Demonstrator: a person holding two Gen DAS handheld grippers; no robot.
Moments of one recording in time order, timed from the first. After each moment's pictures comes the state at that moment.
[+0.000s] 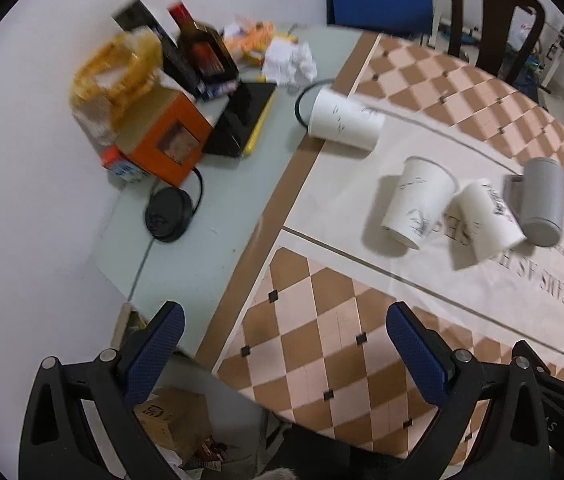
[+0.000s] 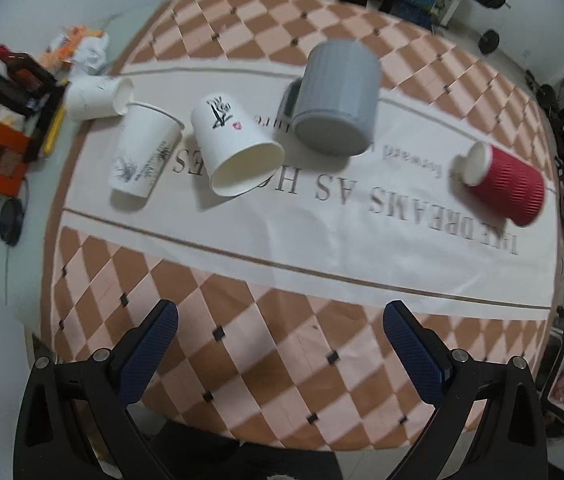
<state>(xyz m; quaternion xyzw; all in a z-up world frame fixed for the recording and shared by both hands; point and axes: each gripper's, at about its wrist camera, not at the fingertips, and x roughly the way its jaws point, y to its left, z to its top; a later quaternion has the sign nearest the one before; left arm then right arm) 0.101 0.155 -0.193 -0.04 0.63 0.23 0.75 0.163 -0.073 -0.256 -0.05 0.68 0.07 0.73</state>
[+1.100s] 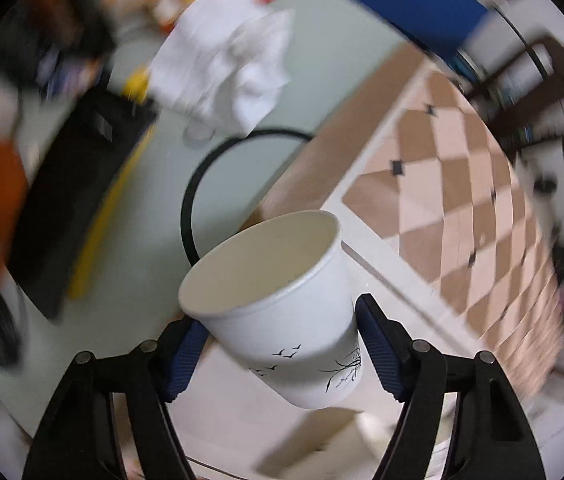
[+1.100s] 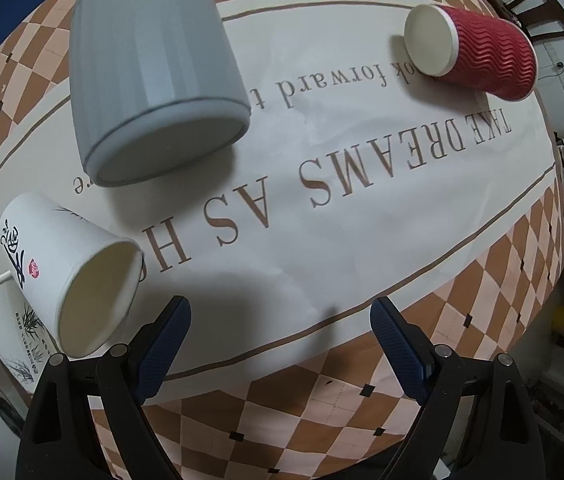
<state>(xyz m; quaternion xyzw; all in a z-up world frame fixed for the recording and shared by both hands) 0.321 0.261 -0.322 -0.24 0.64 0.14 0.72 0.275 -0.116 -0.336 0.12 0.74 -0.17 0.64</state>
